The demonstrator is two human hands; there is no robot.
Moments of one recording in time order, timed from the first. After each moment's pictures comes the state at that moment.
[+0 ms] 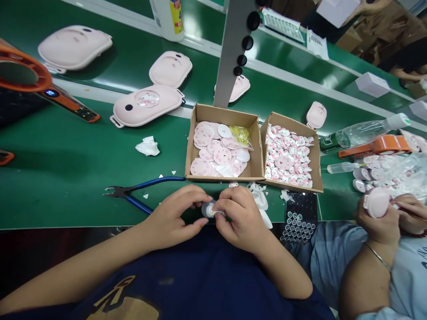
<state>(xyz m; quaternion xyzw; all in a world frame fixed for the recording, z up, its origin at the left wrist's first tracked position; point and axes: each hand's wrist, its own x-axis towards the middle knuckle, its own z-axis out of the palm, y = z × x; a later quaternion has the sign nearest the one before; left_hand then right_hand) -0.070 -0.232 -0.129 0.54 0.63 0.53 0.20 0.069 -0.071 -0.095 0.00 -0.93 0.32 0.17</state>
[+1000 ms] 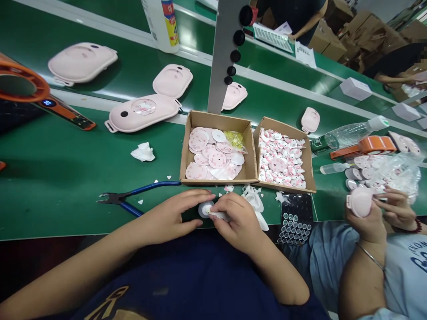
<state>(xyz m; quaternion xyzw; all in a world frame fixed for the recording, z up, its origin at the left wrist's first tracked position) -0.082 -0.223 -0.136 0.55 0.62 0.45 0.34 0.072 -0.071 -0.103 -0.04 -0.90 0.38 0.21</state>
